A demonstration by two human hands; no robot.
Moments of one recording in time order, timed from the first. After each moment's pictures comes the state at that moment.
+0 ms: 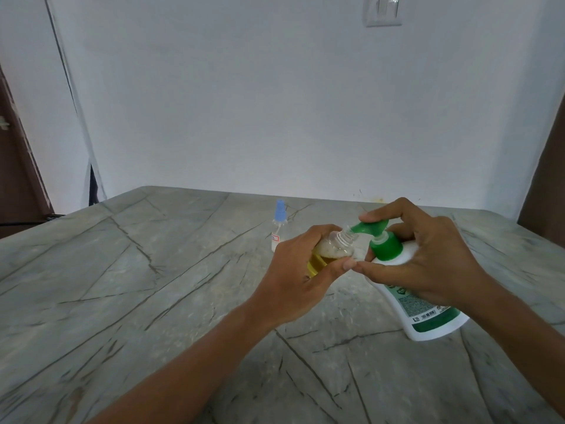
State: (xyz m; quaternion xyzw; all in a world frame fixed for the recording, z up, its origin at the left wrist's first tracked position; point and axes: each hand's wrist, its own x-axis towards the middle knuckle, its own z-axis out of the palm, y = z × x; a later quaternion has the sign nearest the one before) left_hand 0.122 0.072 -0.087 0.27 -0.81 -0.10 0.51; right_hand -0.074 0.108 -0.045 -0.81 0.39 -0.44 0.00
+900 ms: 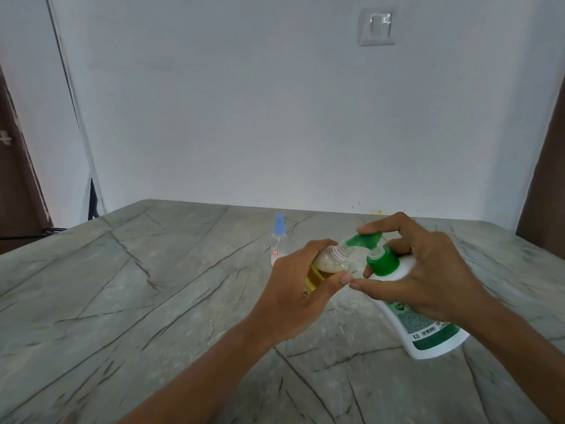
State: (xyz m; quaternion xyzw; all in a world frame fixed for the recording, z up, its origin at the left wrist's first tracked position) left_hand 0.123 0.074 -0.086 0.29 -0.80 -0.13 0.51; right_hand -0.074 0.110 -0.044 -0.80 0.39 -0.45 0.02
